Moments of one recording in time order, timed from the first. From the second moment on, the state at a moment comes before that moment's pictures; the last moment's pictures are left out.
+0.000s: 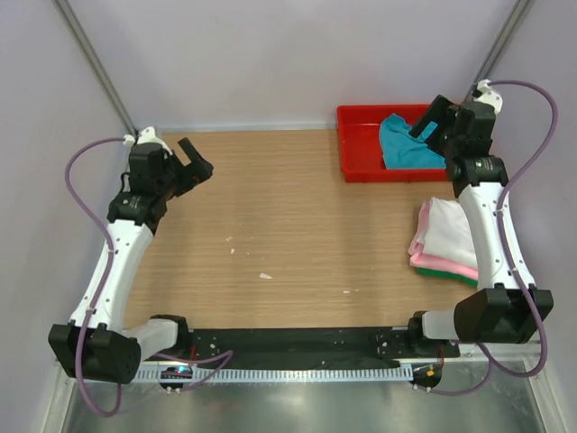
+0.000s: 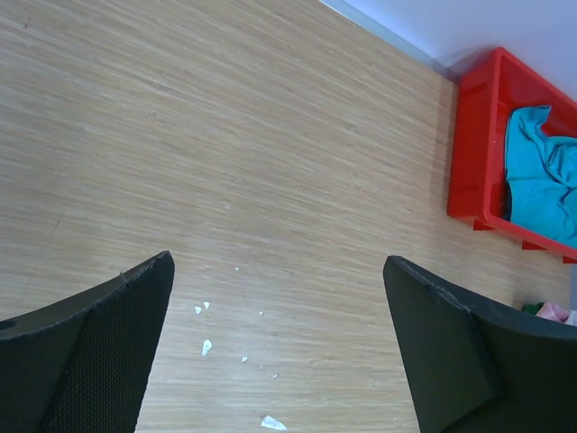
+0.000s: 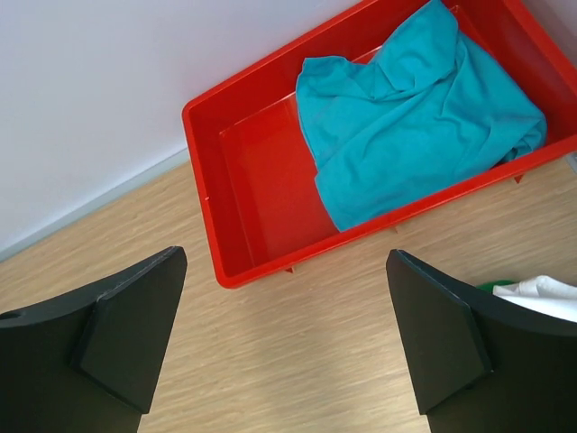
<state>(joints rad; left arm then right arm) -0.11 1.15 1.18 -0.51 0.00 -0.57 -0.05 1.34 1.43 -0.45 0.11 0.44</state>
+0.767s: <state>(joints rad) -0.11 1.22 1.17 -0.48 0.10 -0.54 -0.06 2.09 2.00 -0.34 0.26 0.43</state>
